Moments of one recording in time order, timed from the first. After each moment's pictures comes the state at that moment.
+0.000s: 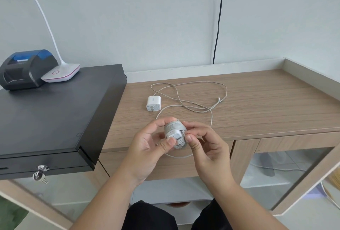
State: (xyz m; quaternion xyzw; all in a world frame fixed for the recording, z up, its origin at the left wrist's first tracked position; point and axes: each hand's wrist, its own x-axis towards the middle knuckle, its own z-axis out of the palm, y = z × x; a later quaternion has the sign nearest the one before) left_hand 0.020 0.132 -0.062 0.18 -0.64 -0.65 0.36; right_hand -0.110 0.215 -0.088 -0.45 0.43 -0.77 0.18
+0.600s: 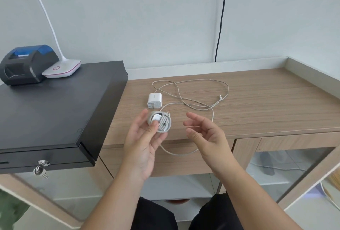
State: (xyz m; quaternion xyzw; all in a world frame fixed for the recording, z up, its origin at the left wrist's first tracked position) left_hand 0.011 0.128 -0.067 0.27 -0.39 -0.72 0.51; right_hand -0.135 0.208 -0.084 -0.42 0.53 -0.67 0.30
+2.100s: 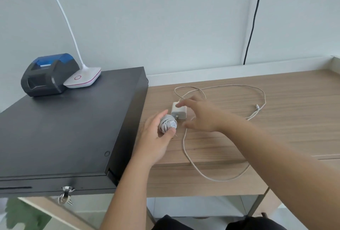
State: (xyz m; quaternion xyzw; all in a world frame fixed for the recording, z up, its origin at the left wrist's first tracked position) left_hand 0.038 0.006 -0.088 0.42 -0.78 -0.35 0.32; right_hand -0.156 0.042 -0.046 -0.67 0.69 -0.21 0.15
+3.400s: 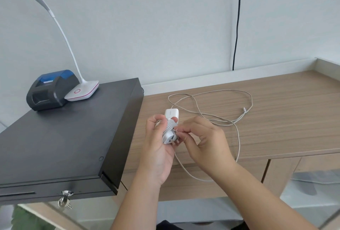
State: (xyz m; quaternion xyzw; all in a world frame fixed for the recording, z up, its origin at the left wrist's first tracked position) left_hand 0.003 0.087 -0.037 0.20 -0.42 -0.74 0.48; right_hand -0.110 0.135 -0.058 -0.59 0.53 -0.61 -0.04
